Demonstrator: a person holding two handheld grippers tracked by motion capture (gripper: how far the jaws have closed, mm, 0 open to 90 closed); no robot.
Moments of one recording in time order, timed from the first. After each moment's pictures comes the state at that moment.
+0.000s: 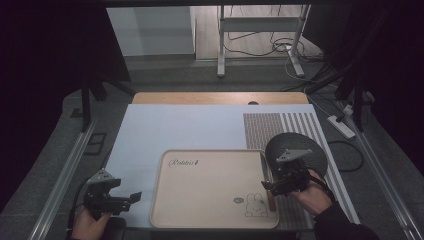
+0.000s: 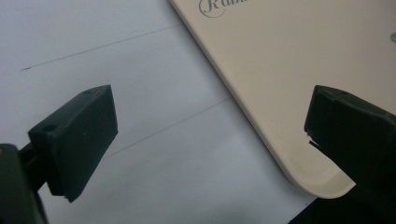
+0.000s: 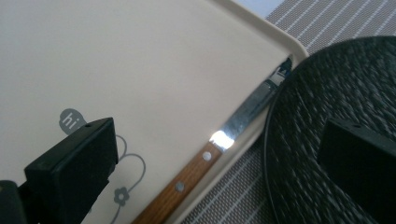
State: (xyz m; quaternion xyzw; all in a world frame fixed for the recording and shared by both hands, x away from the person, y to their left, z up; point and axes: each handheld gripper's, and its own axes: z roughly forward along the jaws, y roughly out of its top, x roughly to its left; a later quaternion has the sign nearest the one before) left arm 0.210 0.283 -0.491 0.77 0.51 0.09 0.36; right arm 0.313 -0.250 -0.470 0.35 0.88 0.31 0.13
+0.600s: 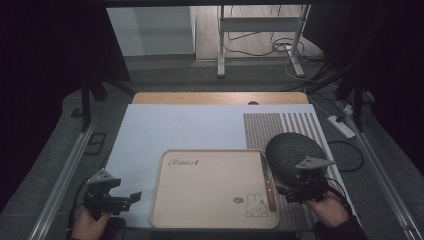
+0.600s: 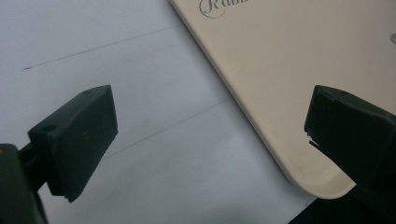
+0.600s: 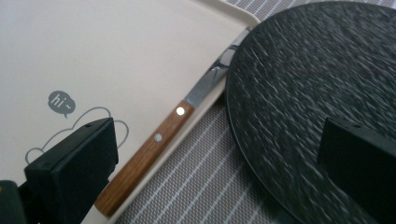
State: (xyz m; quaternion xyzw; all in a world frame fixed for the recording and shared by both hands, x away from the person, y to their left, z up) left arm 0.210 0.283 -0.491 0.77 0.51 0.10 0.36; right arm 0.287 -0.290 -0.468 0.39 0.85 0.33 0.15
